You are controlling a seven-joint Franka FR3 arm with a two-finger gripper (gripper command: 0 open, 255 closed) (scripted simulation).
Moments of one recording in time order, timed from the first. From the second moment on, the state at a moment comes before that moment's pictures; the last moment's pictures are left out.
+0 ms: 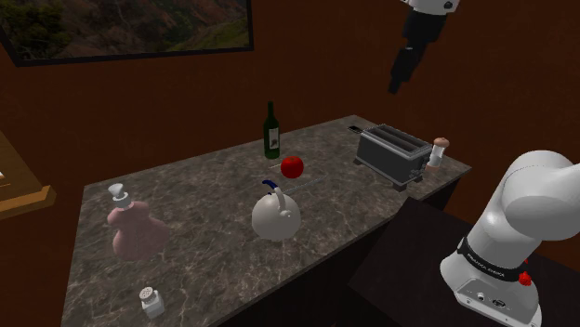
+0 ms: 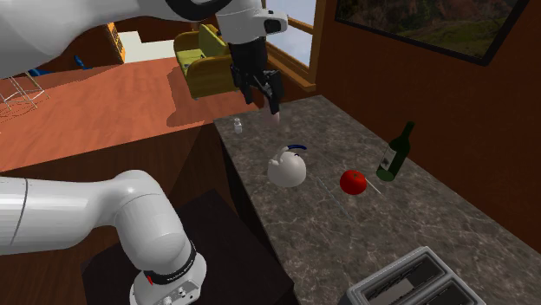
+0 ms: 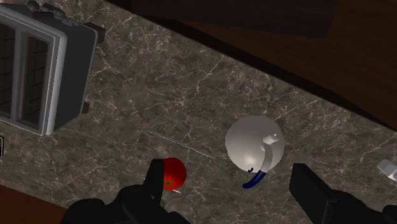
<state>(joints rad) -0.01 -0.80 0.05 -2.29 -0.07 1.64 -0.05</state>
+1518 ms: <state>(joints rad) -0.03 -0.24 0.24 -2.37 0.00 2.25 0.33</state>
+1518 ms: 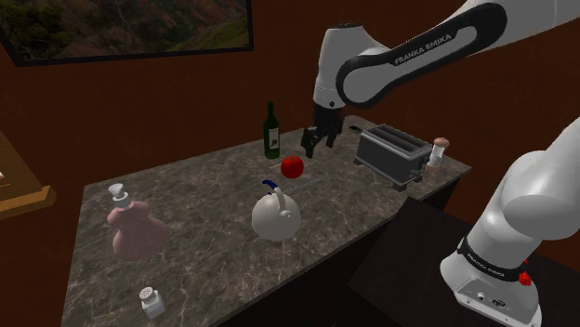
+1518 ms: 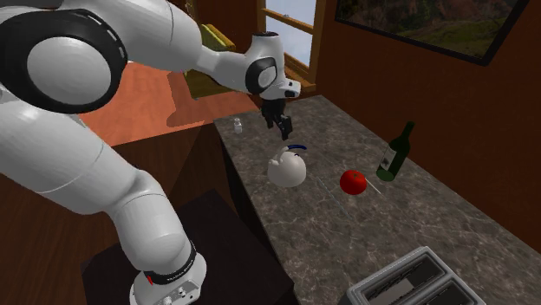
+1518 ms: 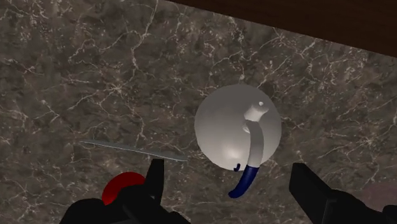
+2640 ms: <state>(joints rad) 0.03 0.37 0.26 -2.05 -0.18 2.51 0.64</state>
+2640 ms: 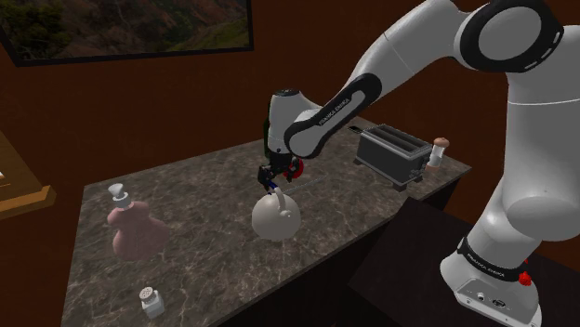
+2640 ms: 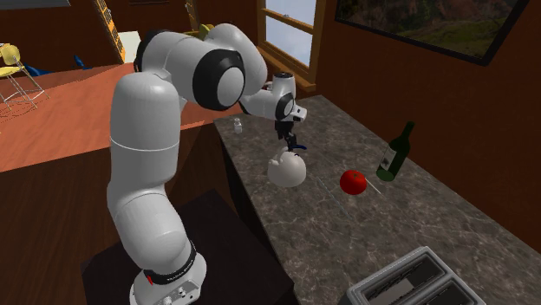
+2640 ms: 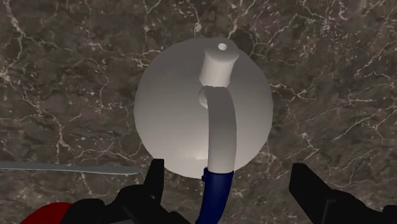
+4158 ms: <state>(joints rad) 0.02 0.38 0.25 -2.05 -0.18 2.51 0.64</state>
